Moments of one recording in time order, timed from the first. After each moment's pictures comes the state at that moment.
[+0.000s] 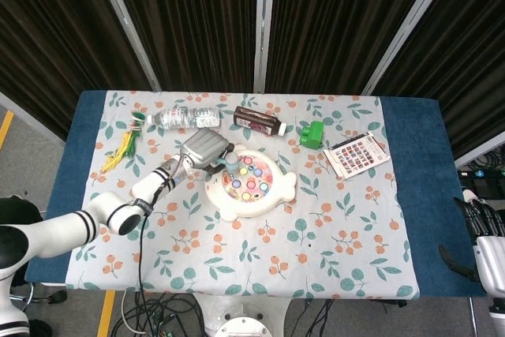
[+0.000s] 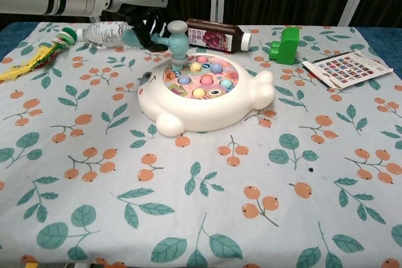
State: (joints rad) left arm -1.13 -1.48 -0.18 -1.23 1.20 0.55 0.04; right arm -0.01 -1.01 0.01 -1.65 -1.59 1.58 0.18
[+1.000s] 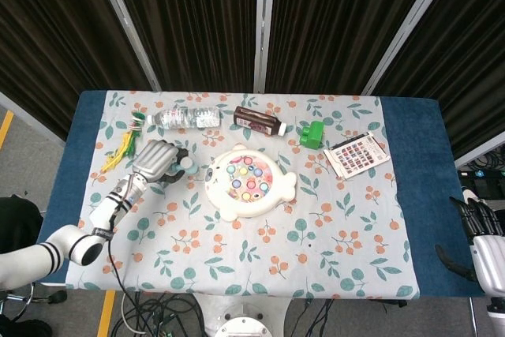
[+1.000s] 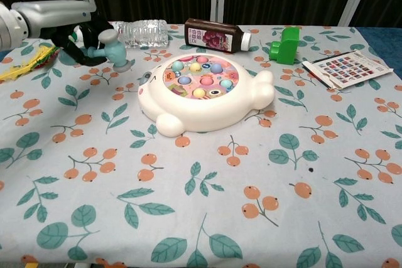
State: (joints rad) left arm -0.84 -1.46 -0.08 -1.23 1.29 0.86 -0.10; right arm 0.00 -1.02 0.01 -1.63 -1.62 1.58 0.20
